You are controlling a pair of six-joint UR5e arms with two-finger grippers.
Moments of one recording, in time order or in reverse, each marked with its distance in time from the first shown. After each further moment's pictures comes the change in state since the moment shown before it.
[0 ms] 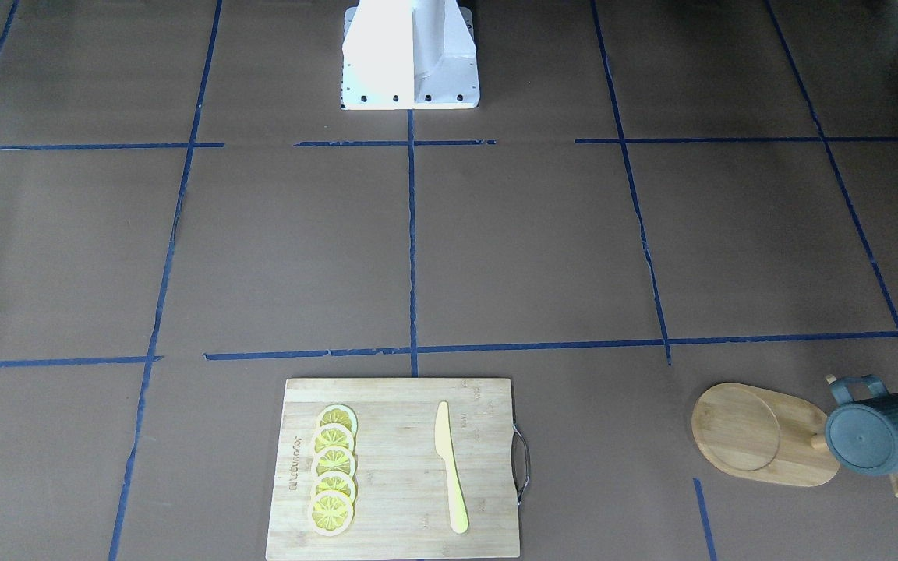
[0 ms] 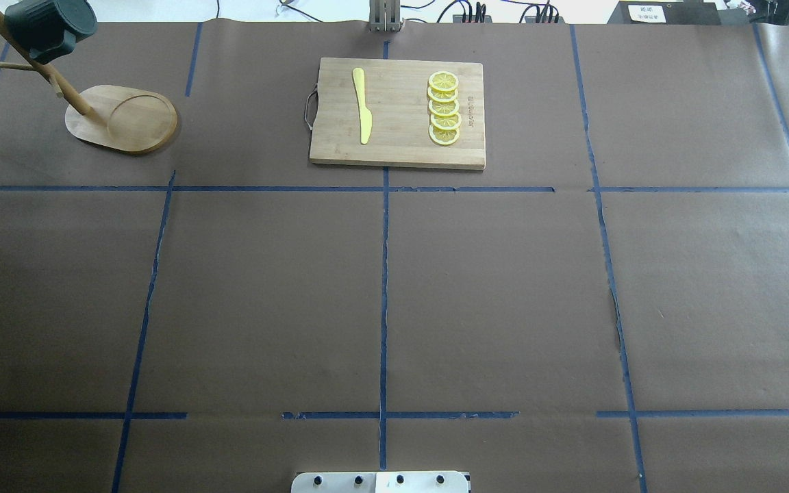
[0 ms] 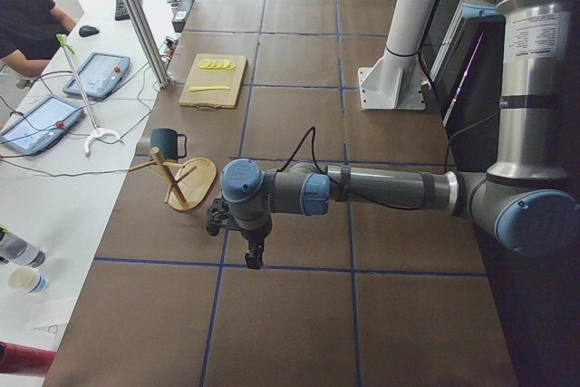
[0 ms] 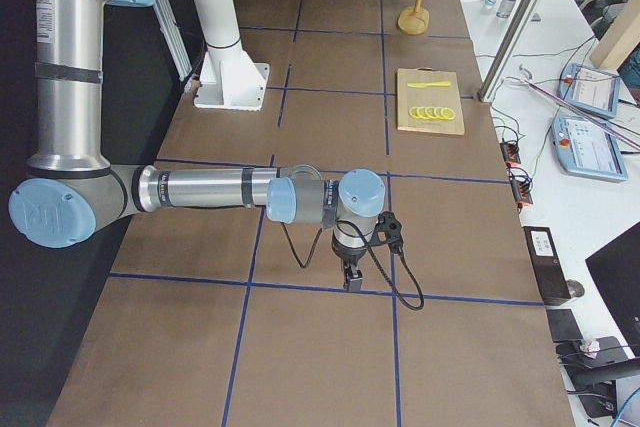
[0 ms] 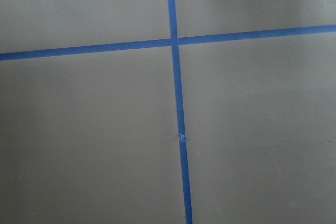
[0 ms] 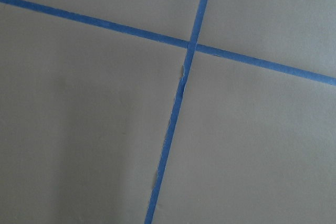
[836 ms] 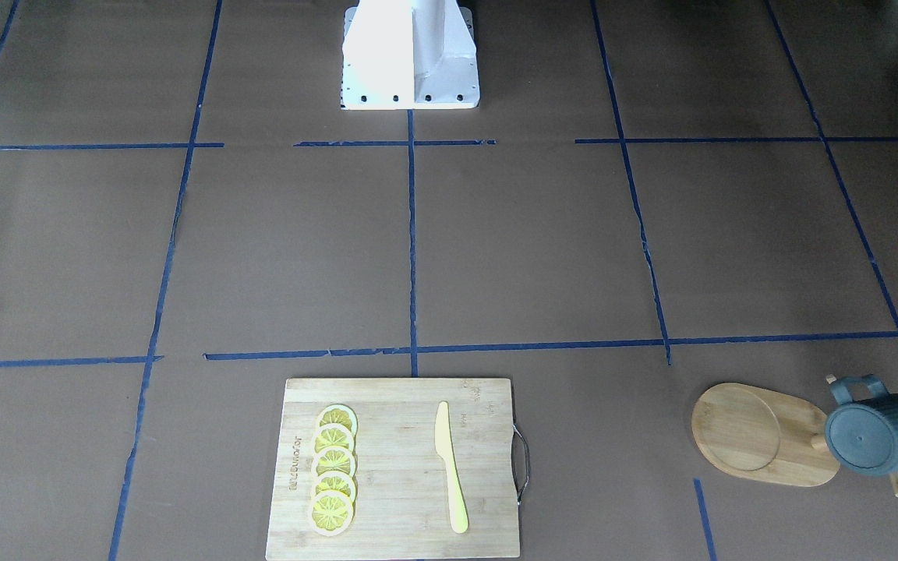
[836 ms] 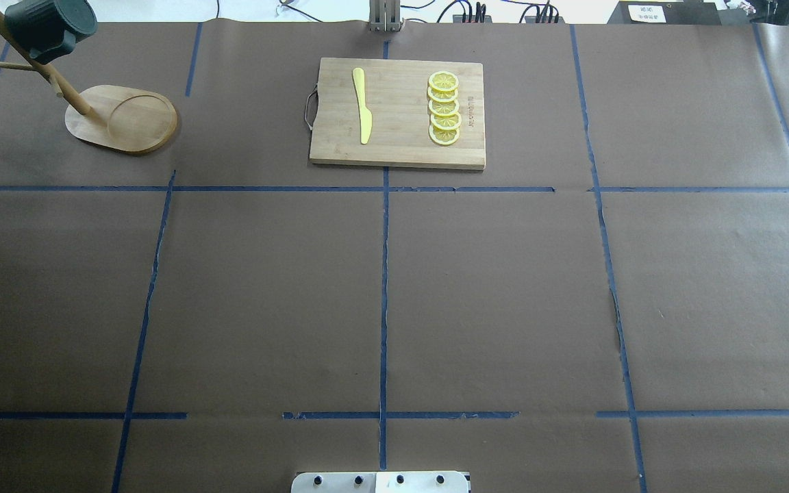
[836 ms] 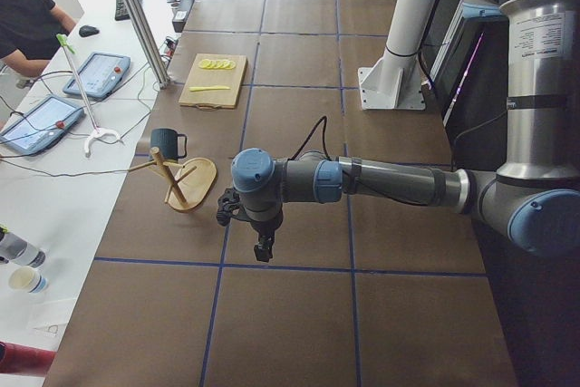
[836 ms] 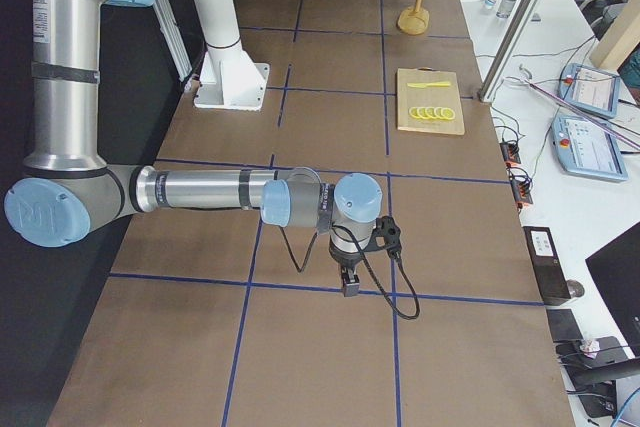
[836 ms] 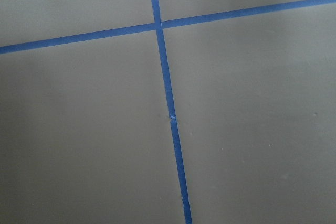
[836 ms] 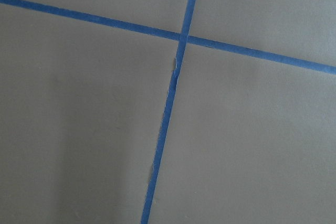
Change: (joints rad) left arm -0.005 0.021 -0.052 0.048 -0.002 0.036; right arm 0.008 -0.012 -0.005 -0.001 0.003 0.011
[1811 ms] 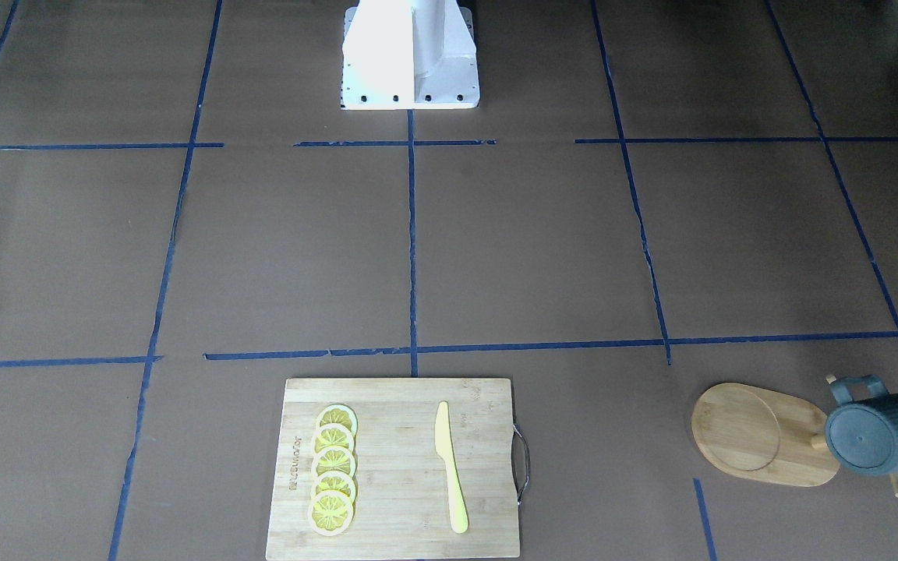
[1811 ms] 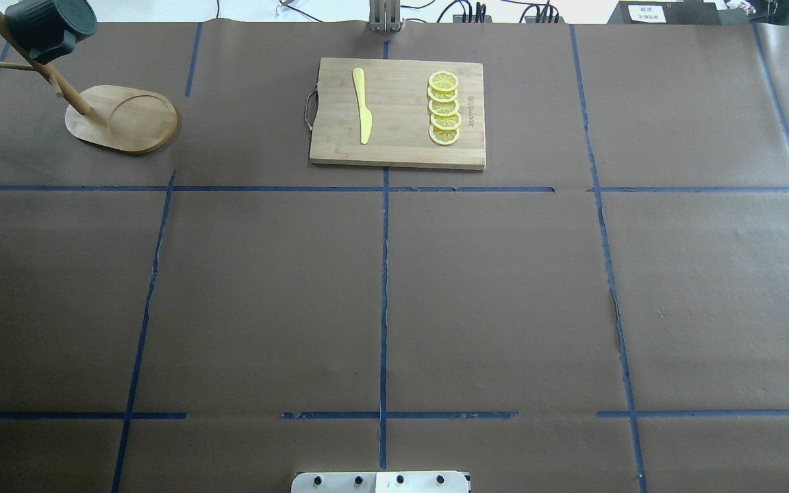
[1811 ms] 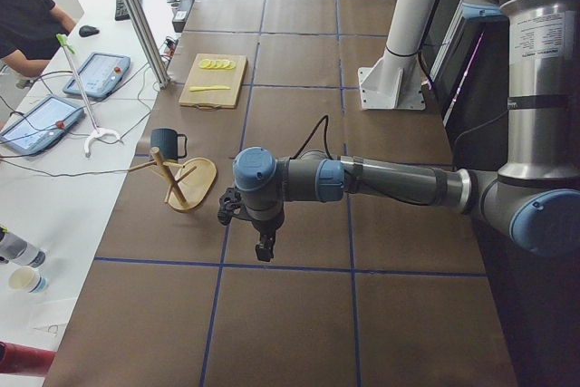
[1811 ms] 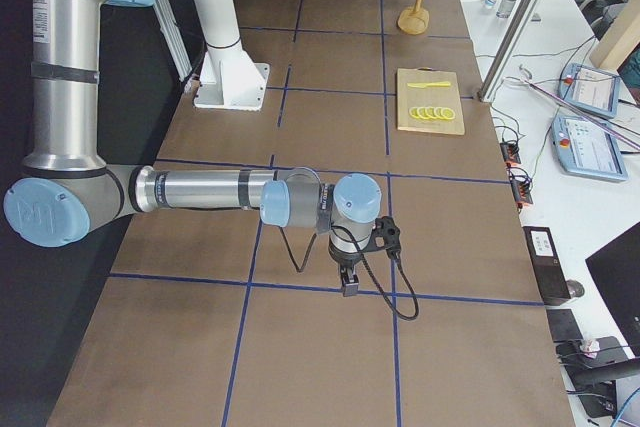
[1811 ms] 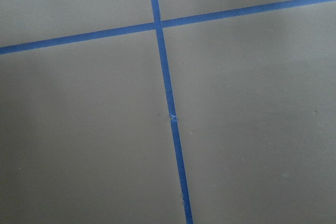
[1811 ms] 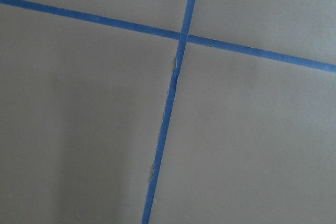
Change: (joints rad) left arm 0.000 0.004 0.008 0.000 0.003 0.005; right arm 0.000 -0.002 0.000 0.002 0.002 0.003
